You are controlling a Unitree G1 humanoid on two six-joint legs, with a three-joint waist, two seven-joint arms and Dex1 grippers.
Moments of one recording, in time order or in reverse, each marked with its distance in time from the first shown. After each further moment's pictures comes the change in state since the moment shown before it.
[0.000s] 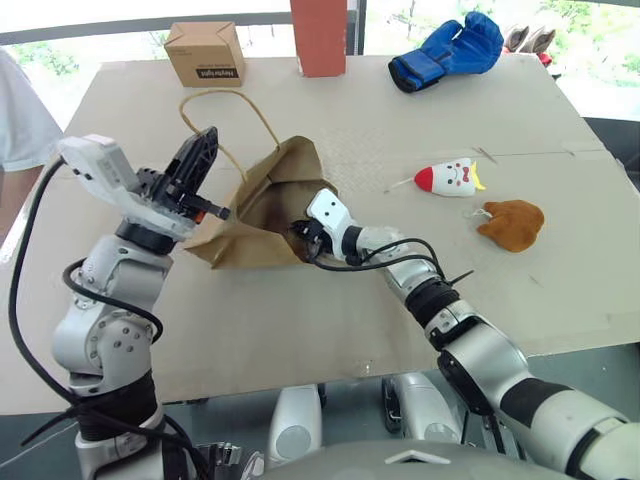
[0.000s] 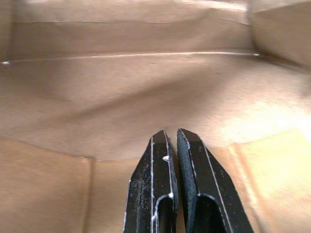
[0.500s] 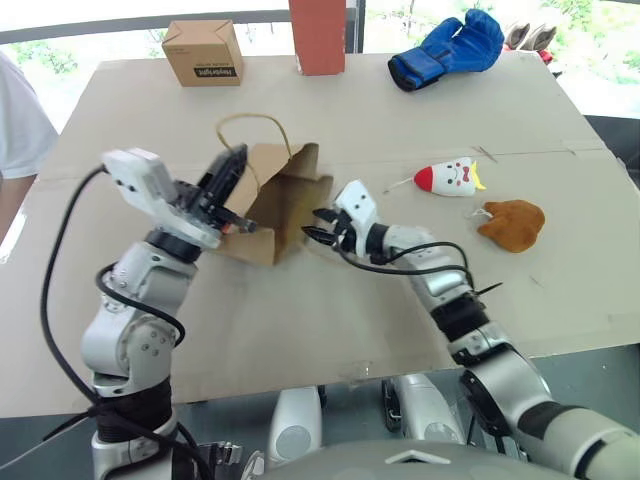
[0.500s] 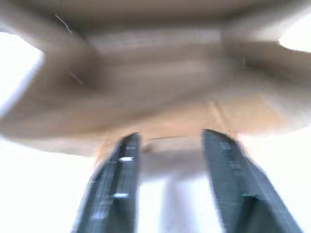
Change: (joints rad) left arm 0.050 -0.041 -0.138 -0.003 0.094 -0.044 -0.047; right arm 0.192 -0.147 -0.072 -0.621 0.150 0.299 0.127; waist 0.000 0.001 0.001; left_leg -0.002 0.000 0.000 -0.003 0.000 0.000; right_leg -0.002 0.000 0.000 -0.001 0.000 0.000
